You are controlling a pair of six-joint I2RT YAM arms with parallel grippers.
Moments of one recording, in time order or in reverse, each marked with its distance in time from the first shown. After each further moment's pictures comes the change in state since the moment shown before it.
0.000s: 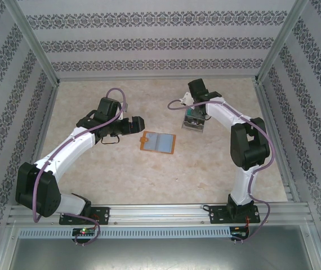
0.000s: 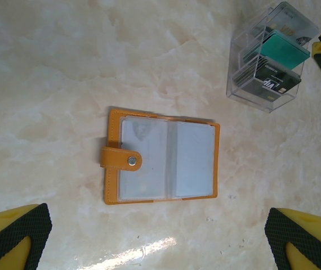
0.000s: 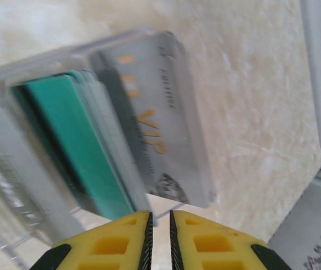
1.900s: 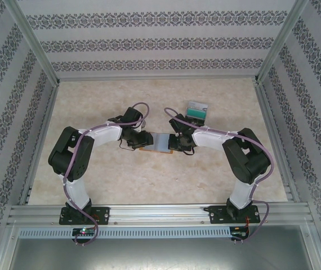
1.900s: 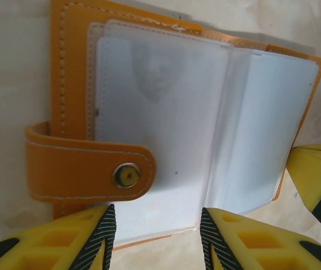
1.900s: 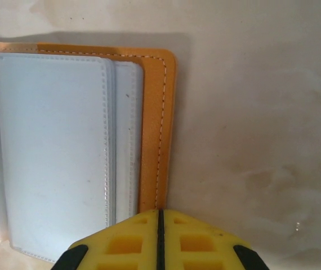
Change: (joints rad) left arm -0.091 0.452 0.036 0.113 0.120 -0.072; right arm 0.289 -0.143 -0.475 0.206 -0.446 1.462
